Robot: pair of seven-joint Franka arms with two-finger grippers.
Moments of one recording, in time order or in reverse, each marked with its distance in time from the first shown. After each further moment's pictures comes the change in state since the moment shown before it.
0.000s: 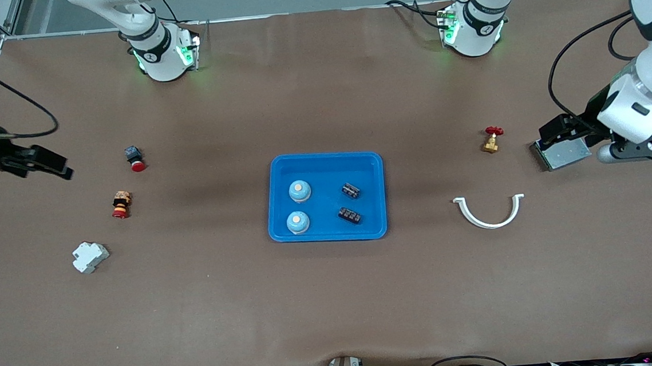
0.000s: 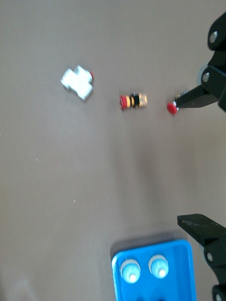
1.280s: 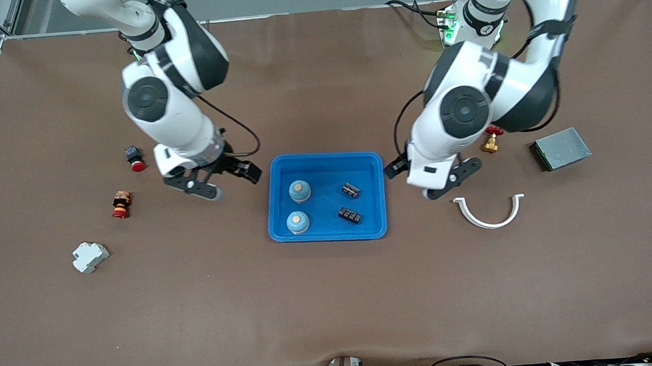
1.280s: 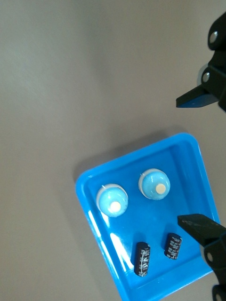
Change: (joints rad) left arm -0.423 0.345 -0.038 0.133 -0.034 0.074 -0.974; right arm 0.517 0.206 0.007 -0.226 0.044 0.481 0.697
